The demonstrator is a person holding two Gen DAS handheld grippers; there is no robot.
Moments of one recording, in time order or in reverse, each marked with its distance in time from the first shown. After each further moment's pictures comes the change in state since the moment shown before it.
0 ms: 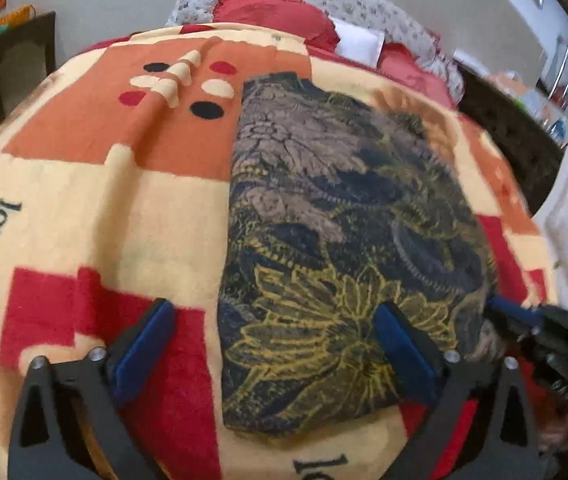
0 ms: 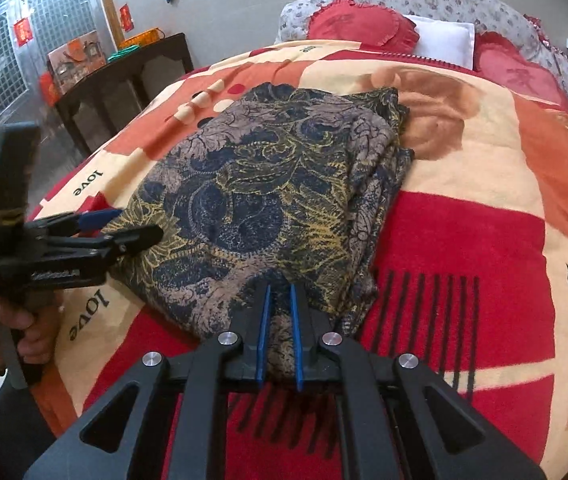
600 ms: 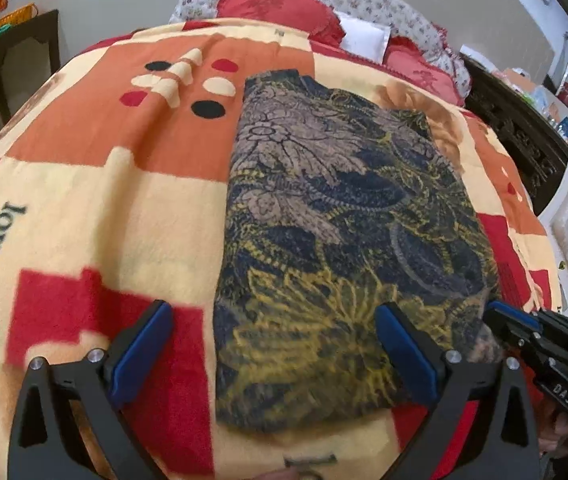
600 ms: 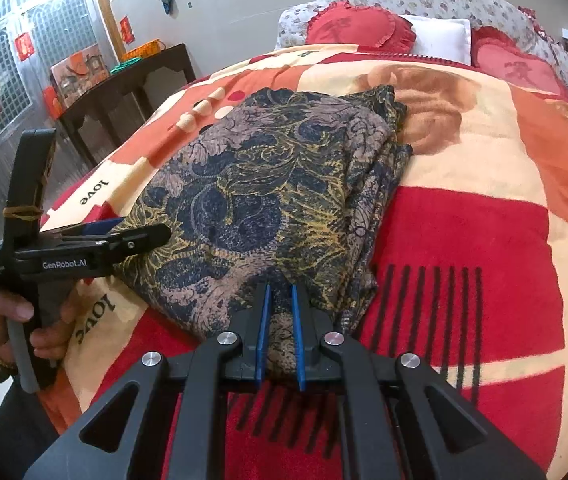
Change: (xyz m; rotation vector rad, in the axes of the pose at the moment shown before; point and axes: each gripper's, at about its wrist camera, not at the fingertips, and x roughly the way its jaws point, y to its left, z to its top) left arm -0.006 -0.006 0.006 -0.007 0.045 0.055; right arm -0.002 -0.009 -0.003 0.061 -0.003 0.053
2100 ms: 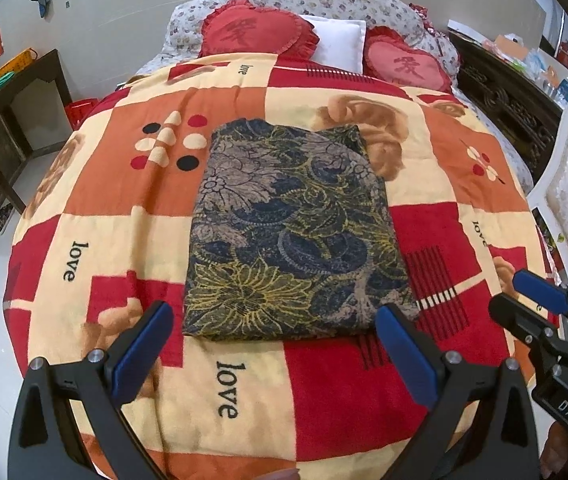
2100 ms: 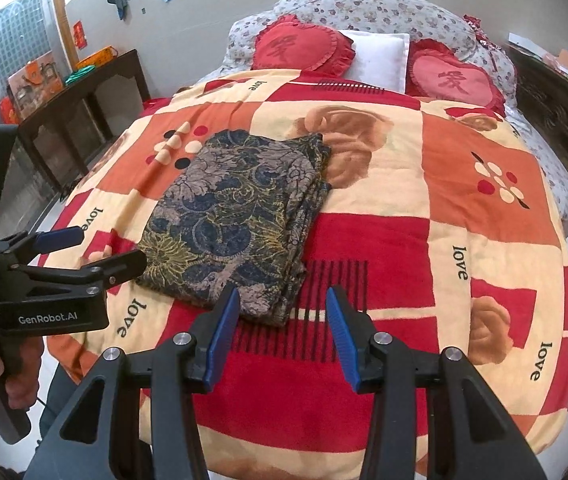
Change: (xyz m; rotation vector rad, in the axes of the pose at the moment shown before) left arm -0.102 -0.092 0.009 0.109 0.017 0.121; right arm -0.121 0.026 0.027 0.045 0.032 -0.221
